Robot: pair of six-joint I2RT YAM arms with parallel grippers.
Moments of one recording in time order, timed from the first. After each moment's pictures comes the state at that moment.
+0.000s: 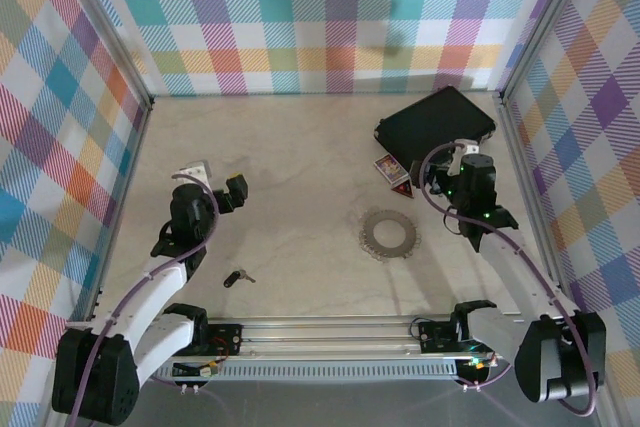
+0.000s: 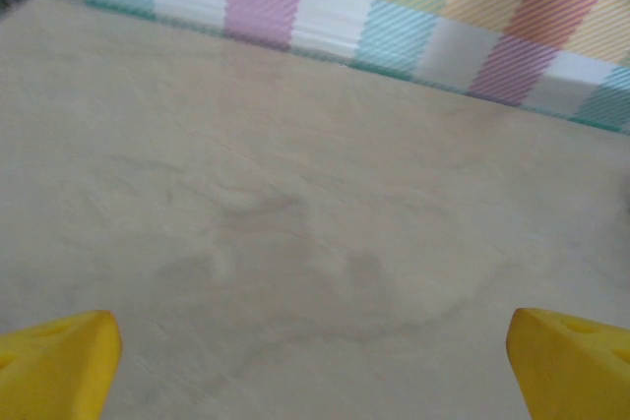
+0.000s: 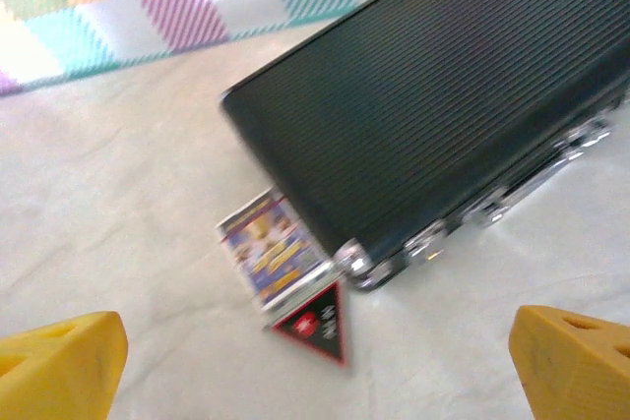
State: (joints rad) left arm -0.20 0.93 0.44 0.13 -0.12 -0.35; right arm 0.16 1.03 0.68 -0.15 -0.04 0.27
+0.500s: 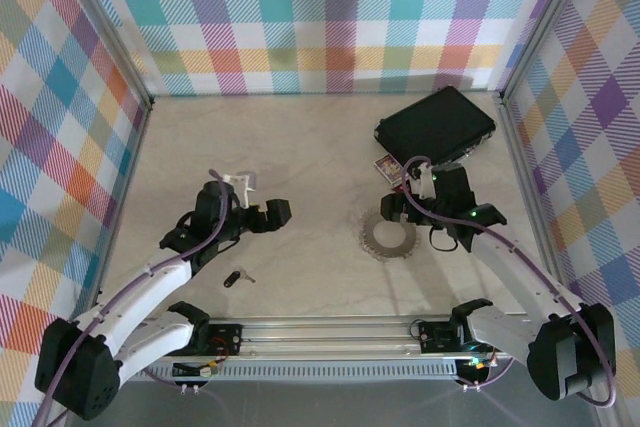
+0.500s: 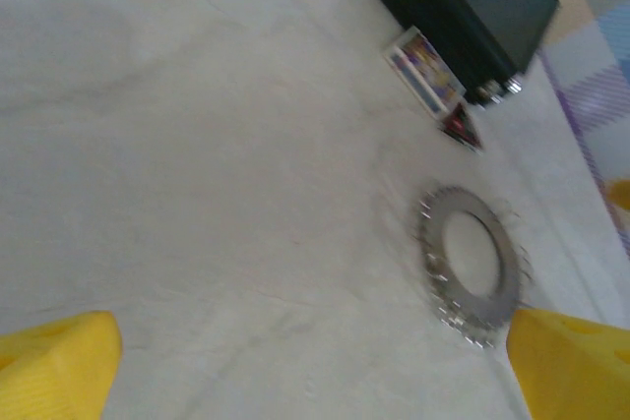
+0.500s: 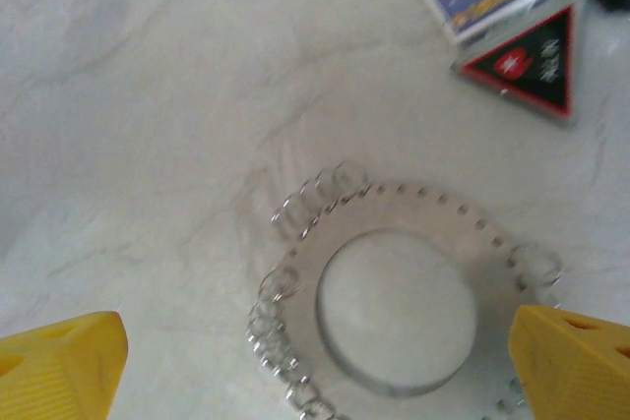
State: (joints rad) left arm -0.46 0.96 0.59 -0.21 0.26 -0.54; right arm 0.34 1.05 0.73 -0.52 -0.26 0.36
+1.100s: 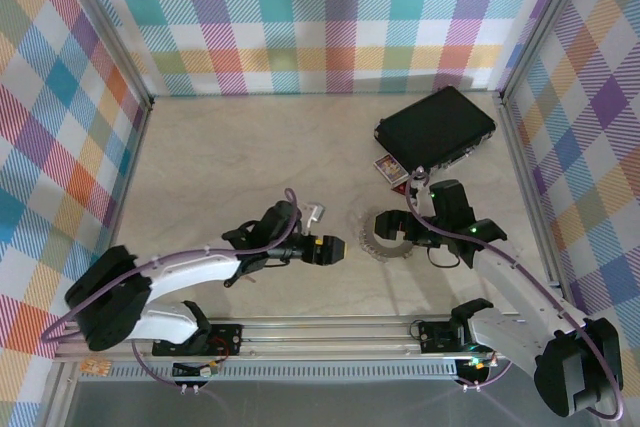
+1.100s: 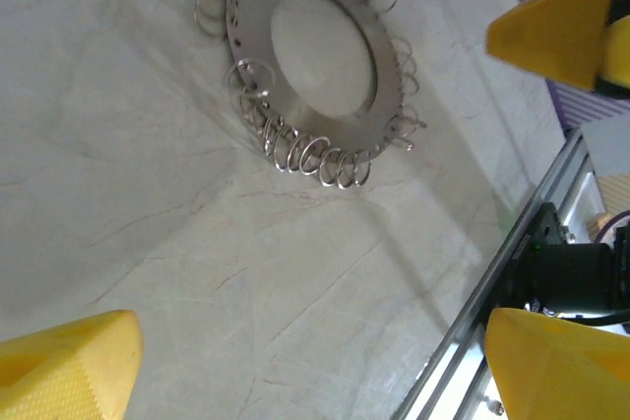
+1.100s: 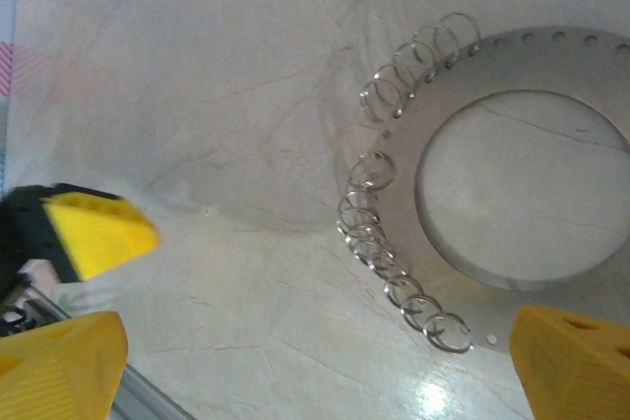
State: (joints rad) left arm -0.87 1.35 0.60 0.08 0.31 -0.69; right arm 0.36 0.96 0.61 -0.52 -0.45 0.50
